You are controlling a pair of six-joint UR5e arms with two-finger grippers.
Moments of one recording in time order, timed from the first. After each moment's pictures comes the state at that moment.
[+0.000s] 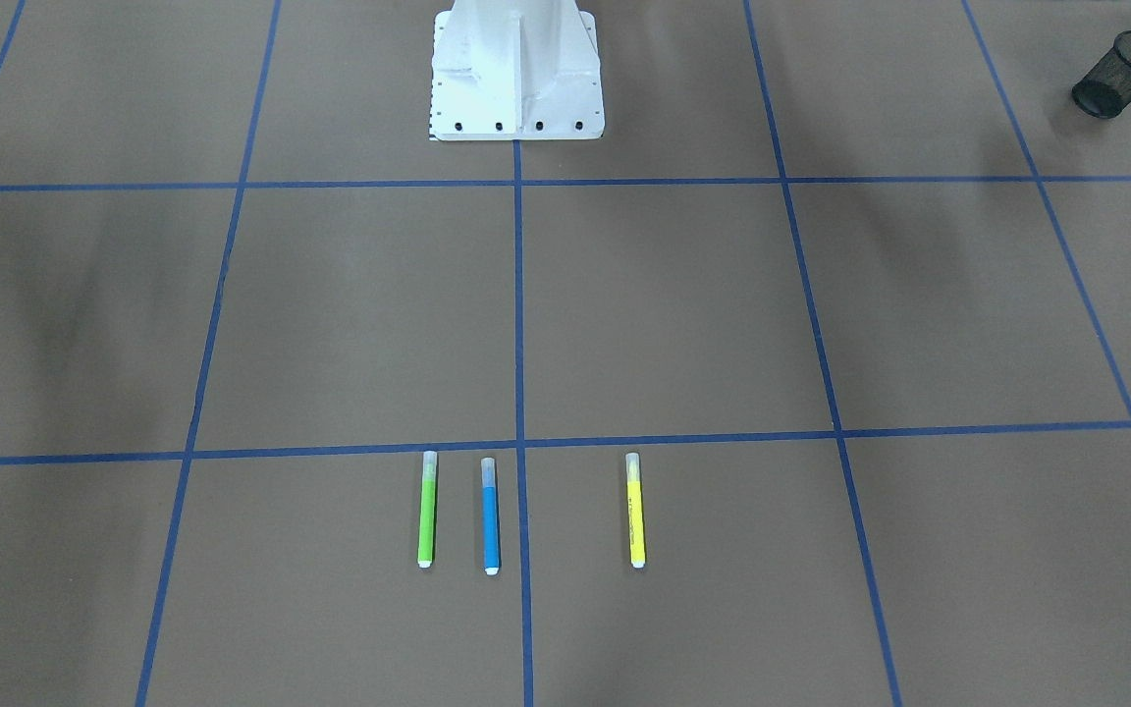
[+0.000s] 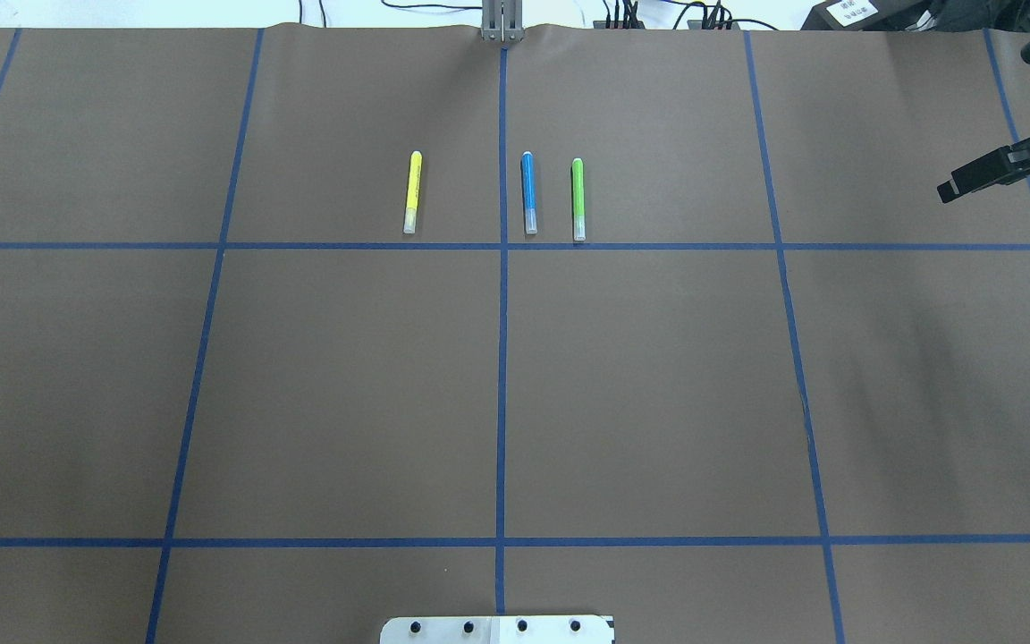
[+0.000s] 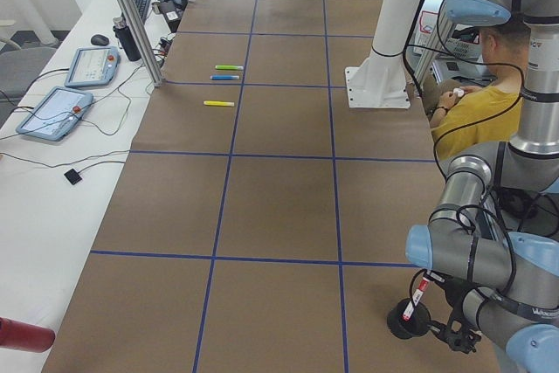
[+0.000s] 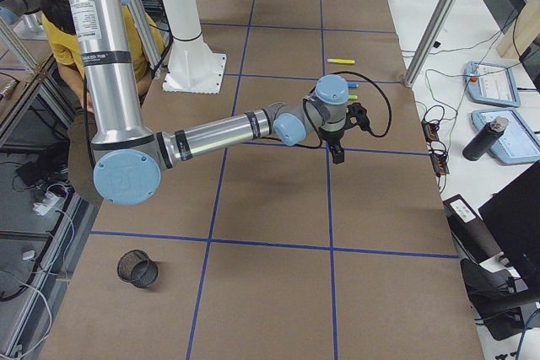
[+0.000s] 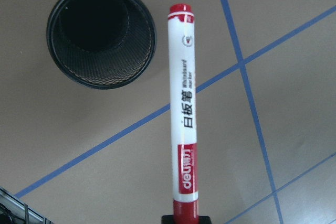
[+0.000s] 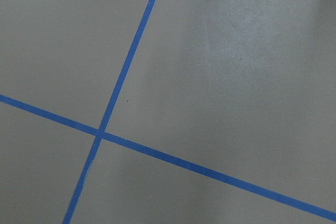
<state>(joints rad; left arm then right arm) -2.56 -1.10 -1.69 -0.47 -2.25 0.40 1.23 -1.43 1.71 -1.25 2.31 0.34</state>
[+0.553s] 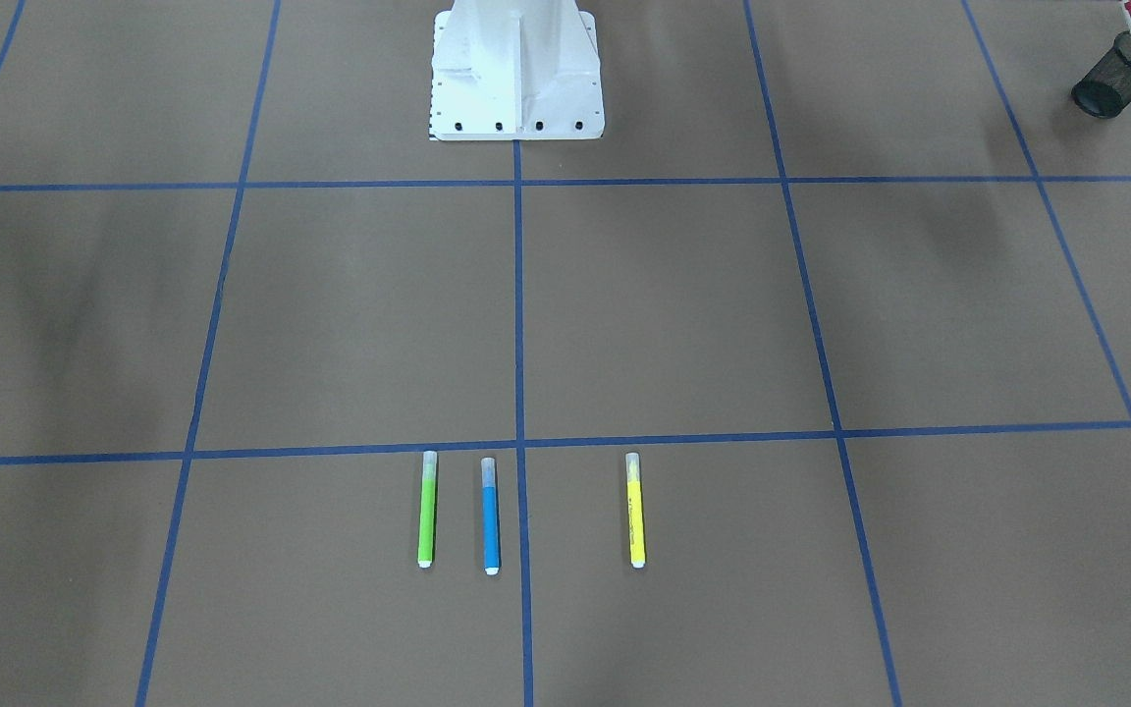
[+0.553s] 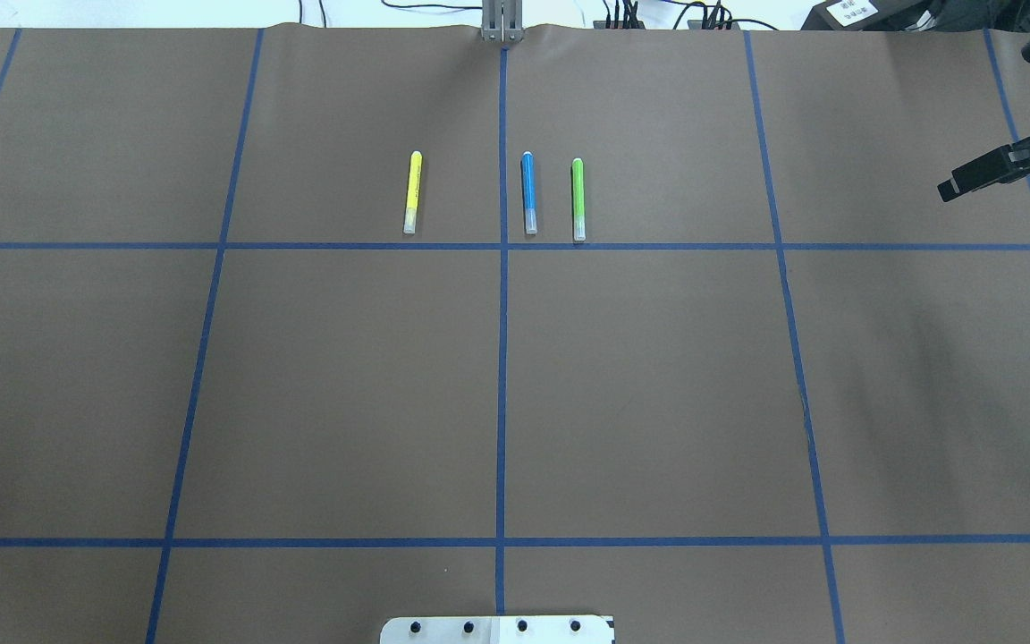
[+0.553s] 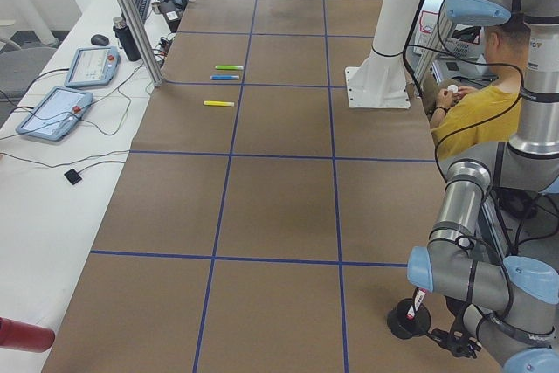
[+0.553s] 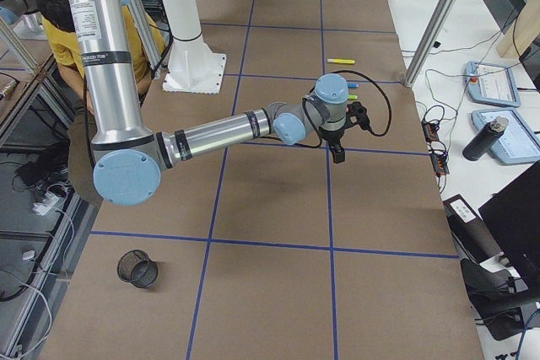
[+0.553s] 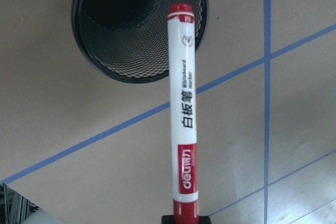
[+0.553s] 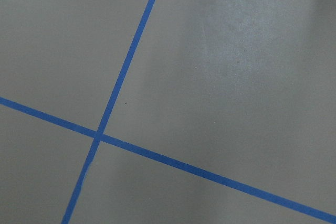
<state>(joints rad) -2.57 -1.10 -1.57 -0.46 -2.26 0.40 1.23 -1.43 1.71 -1.25 2.31 0.34</state>
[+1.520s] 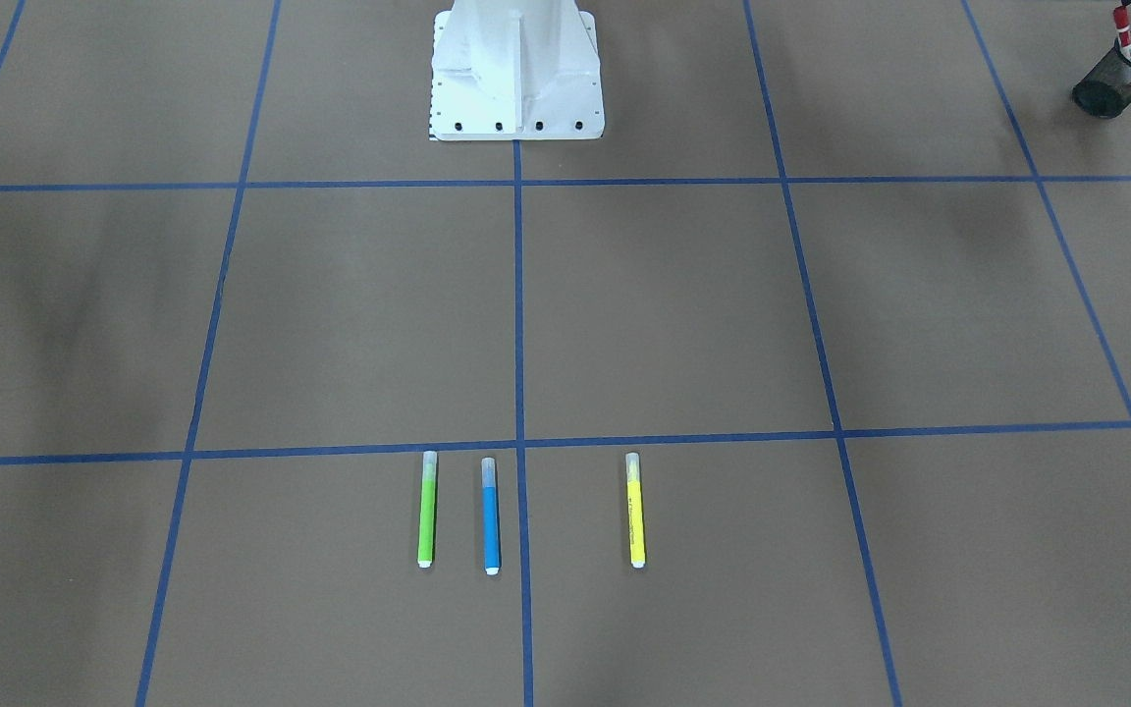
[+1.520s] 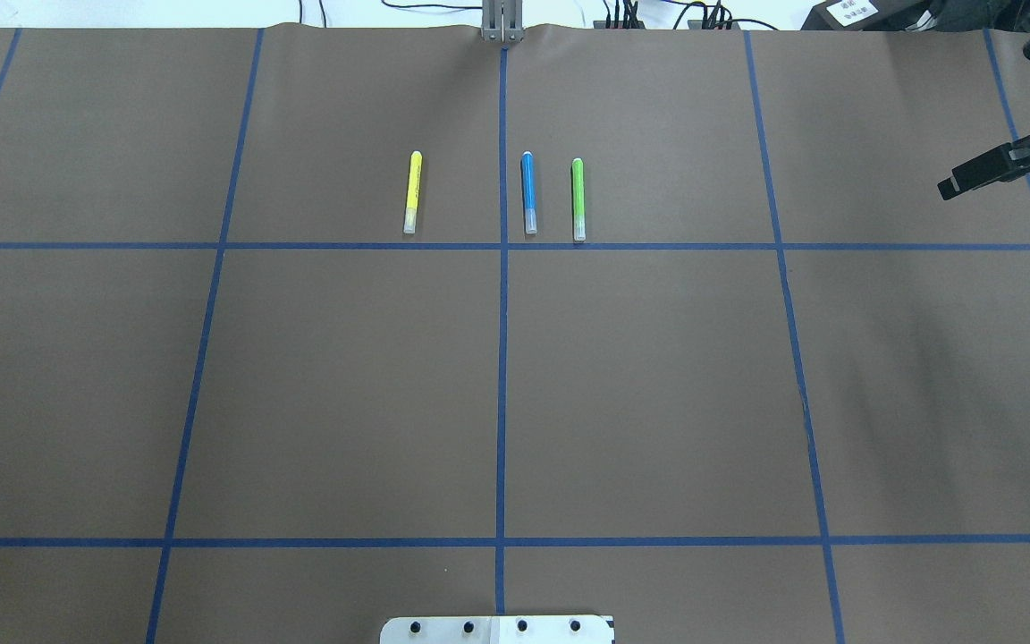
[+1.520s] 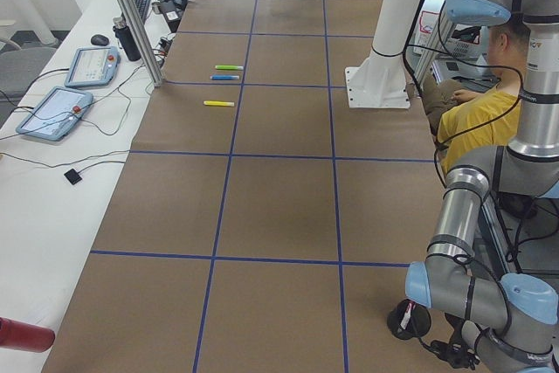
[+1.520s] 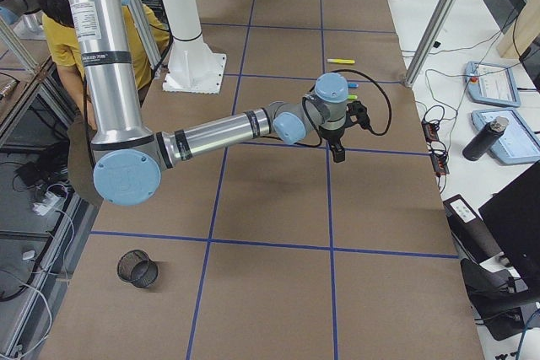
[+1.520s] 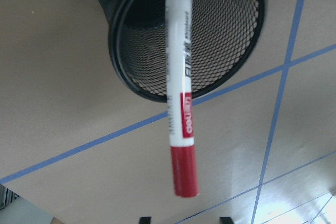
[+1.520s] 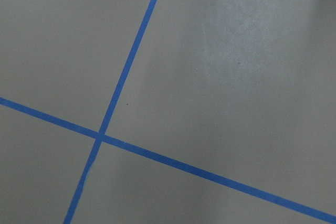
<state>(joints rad) -2.57 -1.16 -1.49 -0.47 -2.27 0.40 1.23 -1.43 1.72 -1.25 2.31 0.34</state>
